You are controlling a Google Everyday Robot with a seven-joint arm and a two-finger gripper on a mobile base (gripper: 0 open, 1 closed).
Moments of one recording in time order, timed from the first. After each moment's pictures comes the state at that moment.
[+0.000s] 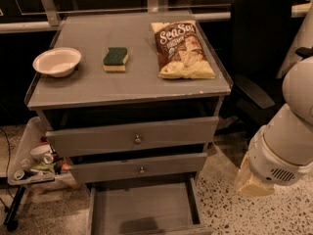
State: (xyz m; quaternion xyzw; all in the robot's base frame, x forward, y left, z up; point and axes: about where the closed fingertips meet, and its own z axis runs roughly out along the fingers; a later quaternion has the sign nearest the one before) arm 0.327 -0.196 0.799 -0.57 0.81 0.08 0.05
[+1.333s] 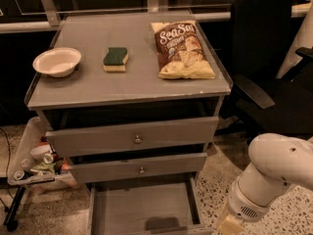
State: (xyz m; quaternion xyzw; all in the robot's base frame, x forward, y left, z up) arm 0.302 -0.189 0.624 -0.51 0.84 0.19 -0.01
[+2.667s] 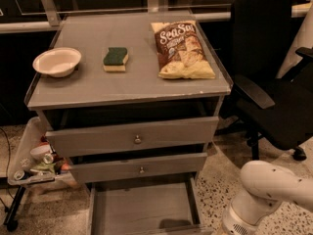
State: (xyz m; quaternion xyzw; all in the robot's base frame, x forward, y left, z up) arm 0.277 -0.193 0.525 -0.47 0.84 0.25 -0.05
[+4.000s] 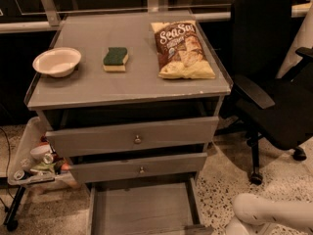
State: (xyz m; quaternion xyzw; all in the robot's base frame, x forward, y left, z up) arm 0.230 -0.194 0.378 -0.40 0.85 0.33 -0.11
